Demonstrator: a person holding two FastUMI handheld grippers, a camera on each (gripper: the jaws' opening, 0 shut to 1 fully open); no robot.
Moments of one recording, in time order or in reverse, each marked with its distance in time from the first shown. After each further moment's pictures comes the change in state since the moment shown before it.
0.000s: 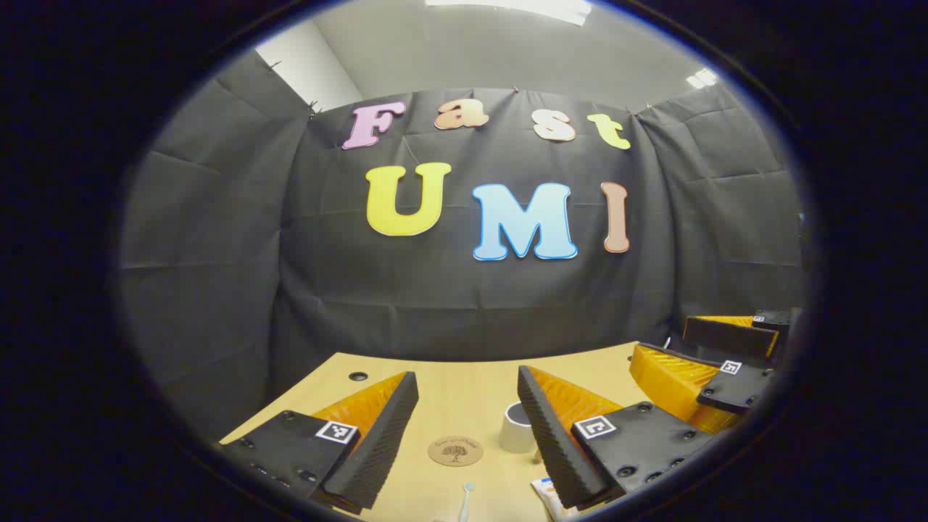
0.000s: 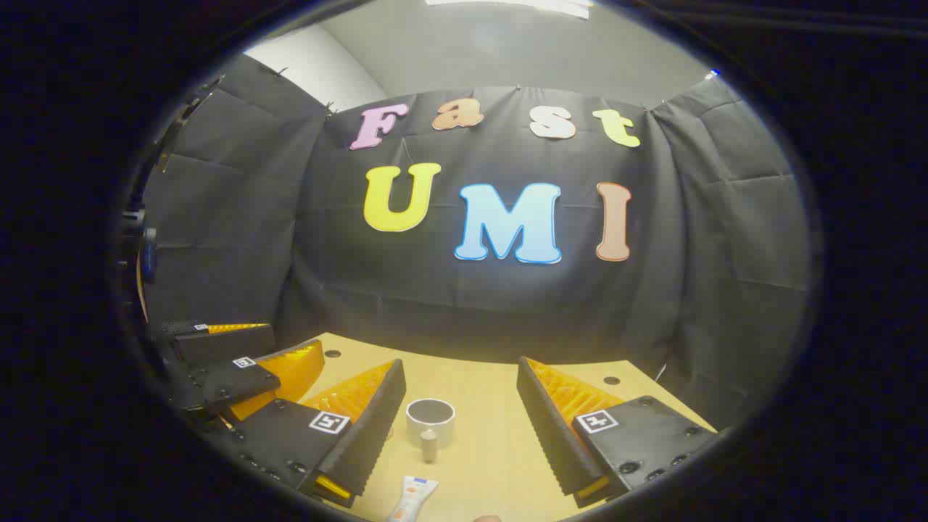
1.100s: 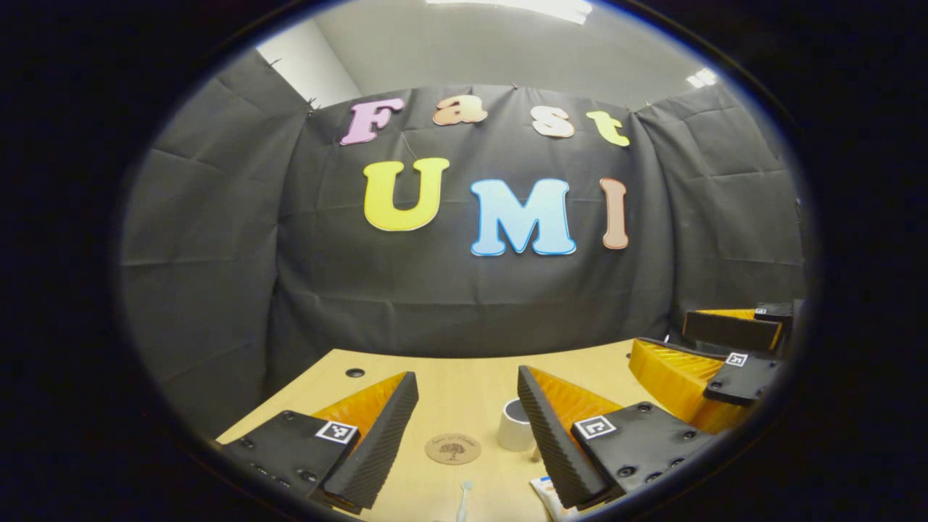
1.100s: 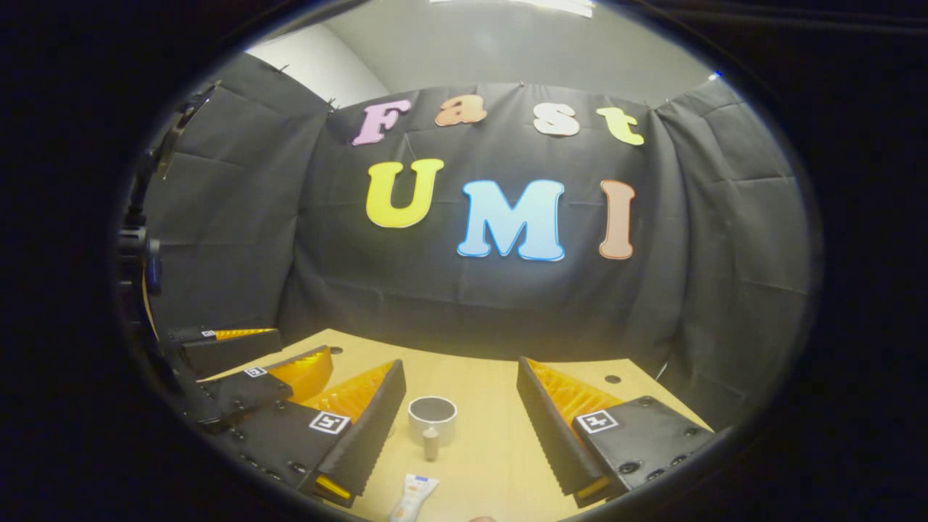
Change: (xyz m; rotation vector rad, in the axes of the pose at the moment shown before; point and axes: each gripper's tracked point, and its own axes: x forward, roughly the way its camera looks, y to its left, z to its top) left arm 0.008 -0.005 -0.014 0.005 0.027 -0.005; right arm 0.001 0.001 -0.003 -0.001 0.041 0.008
